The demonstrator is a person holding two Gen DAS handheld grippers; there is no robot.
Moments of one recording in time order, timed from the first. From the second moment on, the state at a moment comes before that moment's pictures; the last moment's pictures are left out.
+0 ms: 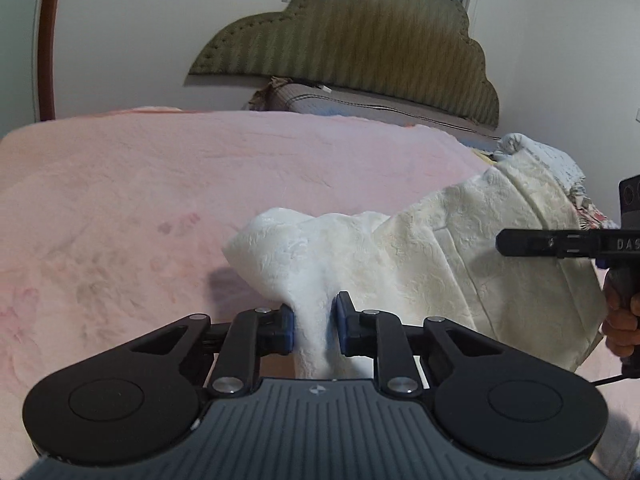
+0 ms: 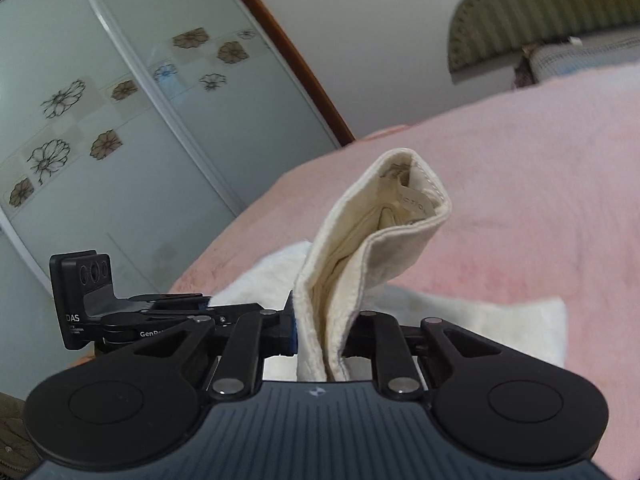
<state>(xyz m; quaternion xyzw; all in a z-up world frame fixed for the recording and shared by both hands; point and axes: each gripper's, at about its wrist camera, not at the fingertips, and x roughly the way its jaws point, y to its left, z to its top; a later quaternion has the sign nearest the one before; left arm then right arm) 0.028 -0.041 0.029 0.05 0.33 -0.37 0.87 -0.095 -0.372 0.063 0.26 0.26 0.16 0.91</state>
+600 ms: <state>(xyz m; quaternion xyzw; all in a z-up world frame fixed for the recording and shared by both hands) 0.047 -0.015 0.055 0.12 0.25 -0.29 0.92 -0.044 -0.372 0.052 0.29 0.27 0.12 0.91</state>
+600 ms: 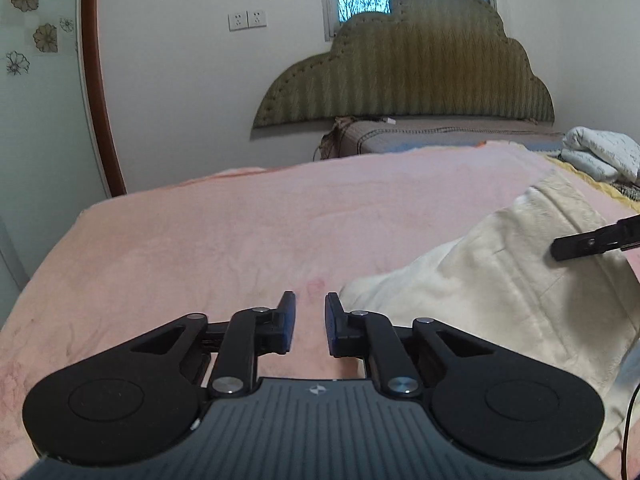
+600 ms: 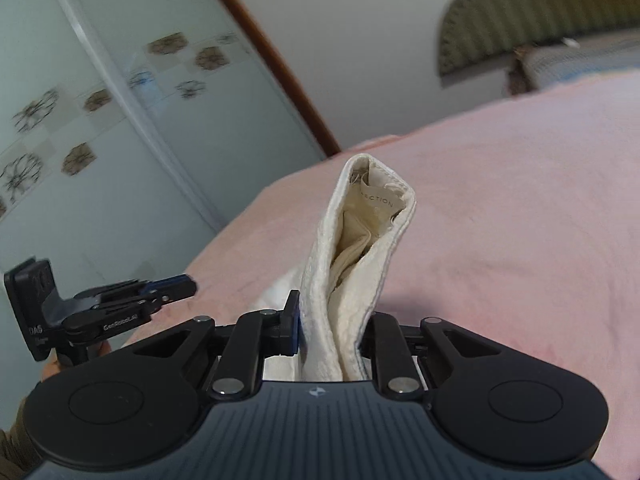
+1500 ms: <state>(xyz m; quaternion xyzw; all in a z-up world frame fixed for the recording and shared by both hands) 0.110 -0.012 -0.046 -0.12 0.49 -0.51 0.70 -0.172 -0.423 -0.023 0.41 0.33 0.13 0.84</state>
